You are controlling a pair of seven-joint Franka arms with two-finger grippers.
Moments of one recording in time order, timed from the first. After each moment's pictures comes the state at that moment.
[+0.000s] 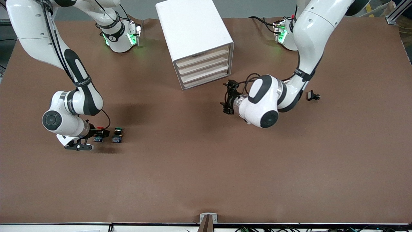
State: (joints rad) left arm -0.30 0.64 -0.34 -1.61 -0.58 1.78 -1.94; right arm -0.02 0.56 -0.04 -1.96 -0.05 2.41 0.04
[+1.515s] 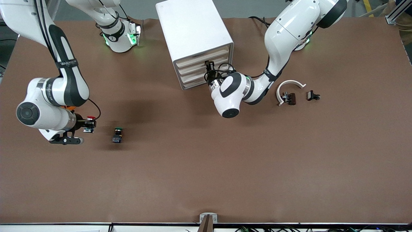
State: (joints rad) left arm -0.46 0.79 -0.34 -1.58 -0.75 1.57 -2.29; right arm -0.01 0.34 -0.03 -1.92 -0.05 2.06 0.04
